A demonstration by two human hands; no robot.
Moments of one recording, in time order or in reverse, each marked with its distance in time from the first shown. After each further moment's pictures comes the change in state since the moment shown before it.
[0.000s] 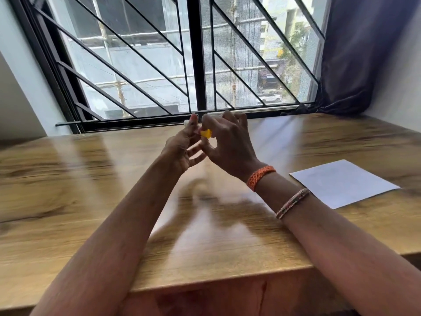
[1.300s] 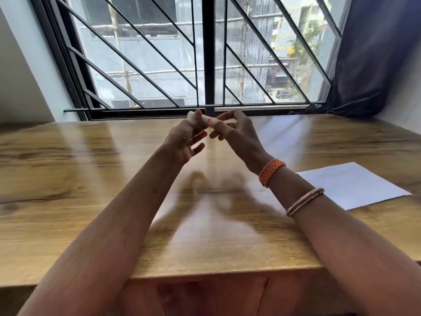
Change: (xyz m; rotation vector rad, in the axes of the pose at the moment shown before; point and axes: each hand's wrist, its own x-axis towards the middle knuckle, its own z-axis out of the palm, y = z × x) left_hand -0.001 0.005 -0.005 0.039 0.052 -0.015; right_hand 0.005 0.000 -0.006 0.775 -0.247 0.799
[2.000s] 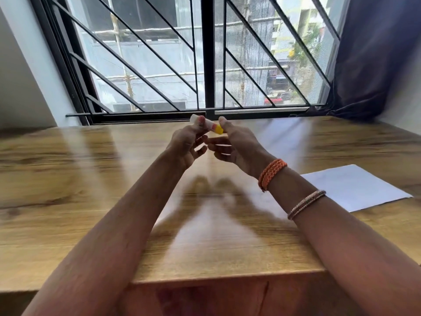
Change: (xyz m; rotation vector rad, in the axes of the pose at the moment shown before) left_hand 0.002 -0.003 0.003 0.013 -0.014 0.038; right_hand -0.002 -0.009 -0.001 0.387 -0.110 0.391
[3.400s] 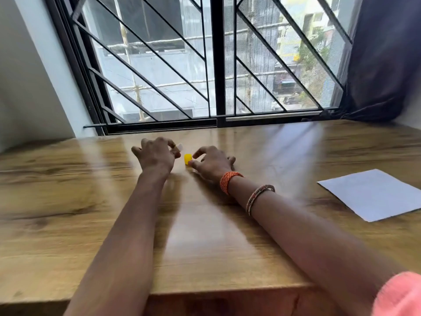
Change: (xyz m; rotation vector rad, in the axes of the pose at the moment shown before) left_hand 0.016 0.001 -0.088 1.395 0.611 0.308; right_hand 0.048 0.056 0.070 -1.018 0.119 -0.208
